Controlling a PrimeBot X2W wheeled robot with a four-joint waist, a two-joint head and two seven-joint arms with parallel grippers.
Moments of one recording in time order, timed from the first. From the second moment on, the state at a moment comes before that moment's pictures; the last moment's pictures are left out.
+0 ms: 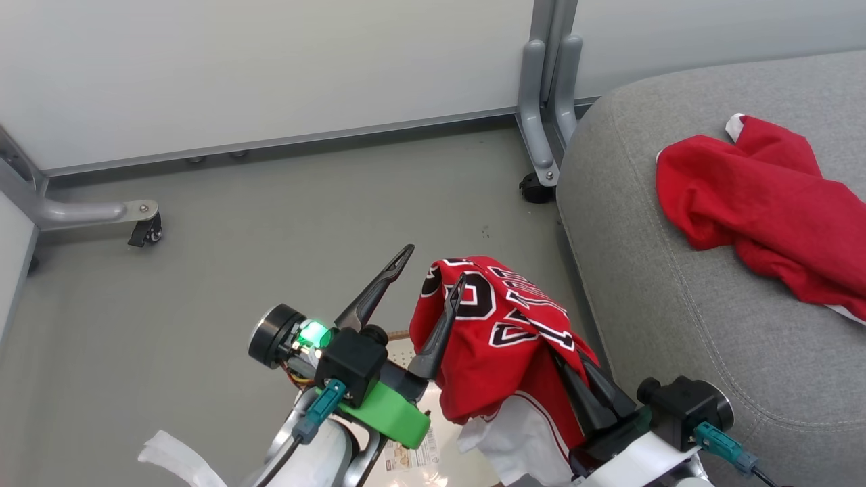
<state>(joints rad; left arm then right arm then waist) -0.28 0.10 -0.57 0.18 -0.16 -0.05 -0.26 0.00 -0.16 0.41 0.06 0.27 0.13 -0.26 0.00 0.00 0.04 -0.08</state>
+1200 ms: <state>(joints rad) -0.05 0.23 -0.50 -0.02 -0.13 -0.10 -0.26 -0.04 -0.11 0.28 -0.08 0.24 0.13 -0.26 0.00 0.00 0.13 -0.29</state>
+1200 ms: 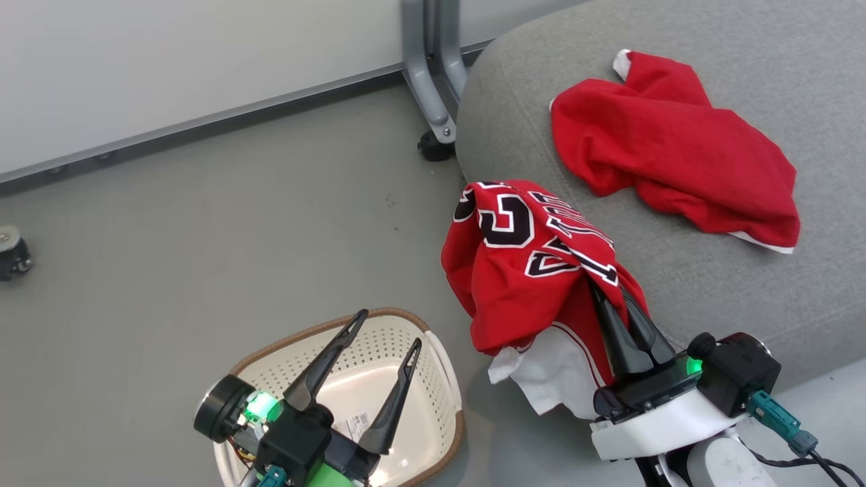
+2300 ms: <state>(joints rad) -0.01 0.33 -0.50 -0.08 -0.09 -0.13 -0.26 -0.20 -0.08 0.11 -0.22 0.22 0.13 -0.26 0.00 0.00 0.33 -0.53</state>
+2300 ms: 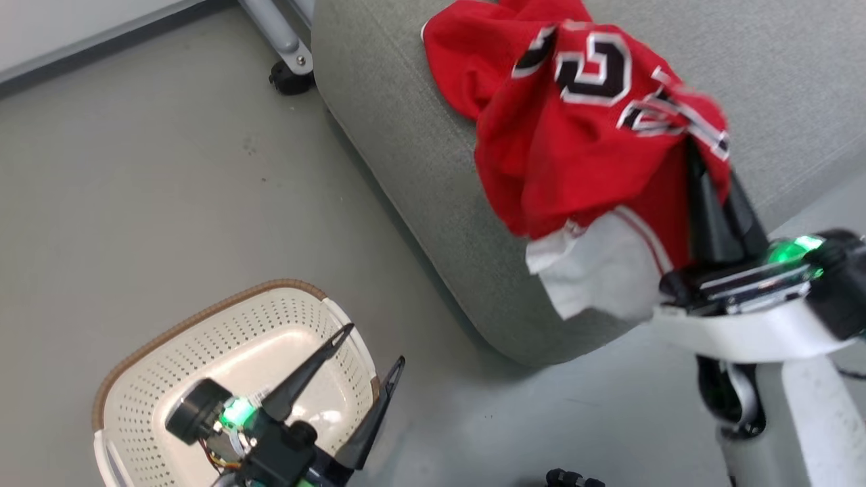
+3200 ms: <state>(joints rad) -0.48 0.55 -0.65 -0.06 -0.14 -0.11 -0.20 -0.89 -0.18 -0.25 0.46 0.26 0.13 -0.26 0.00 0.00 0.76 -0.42</state>
